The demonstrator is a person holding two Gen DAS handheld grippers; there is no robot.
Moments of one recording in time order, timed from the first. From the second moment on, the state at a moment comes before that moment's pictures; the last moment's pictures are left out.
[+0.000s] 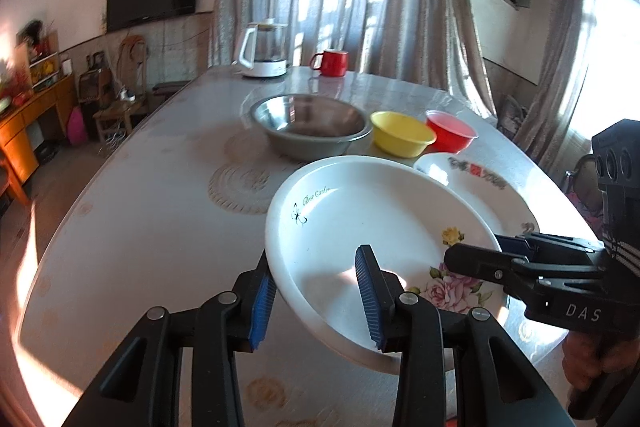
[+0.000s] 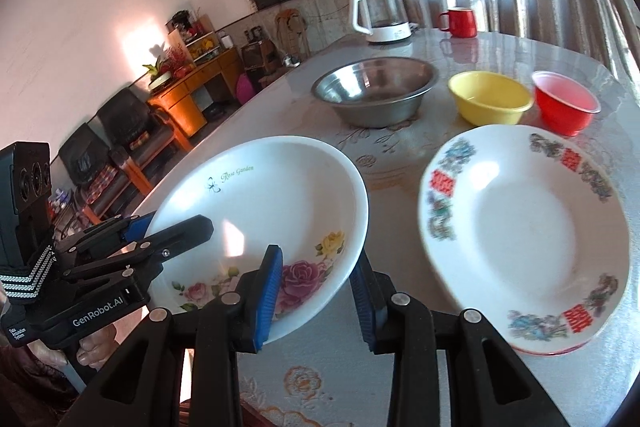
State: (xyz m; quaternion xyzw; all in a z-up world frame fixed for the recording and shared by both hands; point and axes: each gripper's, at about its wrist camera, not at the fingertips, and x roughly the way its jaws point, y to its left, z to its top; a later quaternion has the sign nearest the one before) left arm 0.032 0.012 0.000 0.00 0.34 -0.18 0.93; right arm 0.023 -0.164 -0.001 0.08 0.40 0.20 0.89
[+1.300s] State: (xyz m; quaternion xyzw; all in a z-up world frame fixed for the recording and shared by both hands) left arm 0.088 -0.151 -0.017 0.07 0.37 -0.30 0.87; right arm 0.022 -0.302 -0.008 0.15 0.41 -0.01 0.90
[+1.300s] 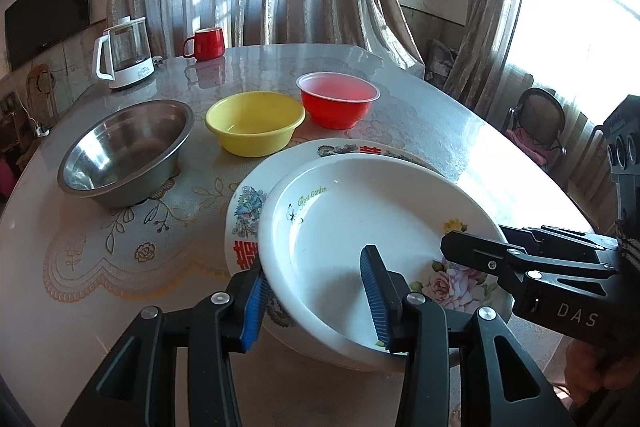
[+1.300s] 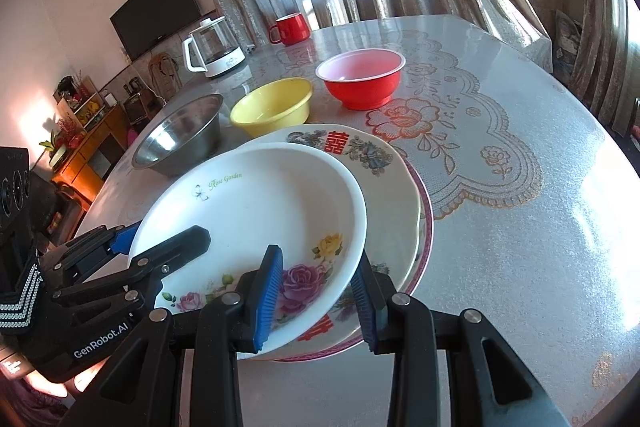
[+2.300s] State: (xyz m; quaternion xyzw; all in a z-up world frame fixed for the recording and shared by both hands) left arm 0.099 -0.153 -0.027 0.04 0.40 -0.30 0.86; right arm 0.030 -0.304 -0.011 0.13 0.41 -0.05 0.90
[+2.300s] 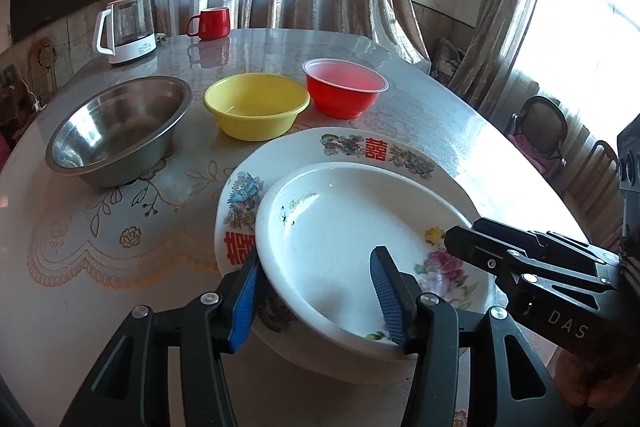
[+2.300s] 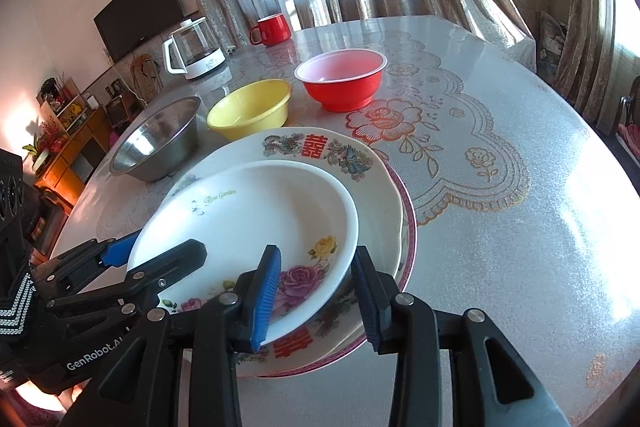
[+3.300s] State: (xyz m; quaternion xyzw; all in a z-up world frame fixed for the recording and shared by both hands) left arm 0.092 -0.109 -0.017 0.03 0.40 -0.24 0.88; right arm 0.030 -0.296 -0.008 0.13 0.40 -0.04 0.90
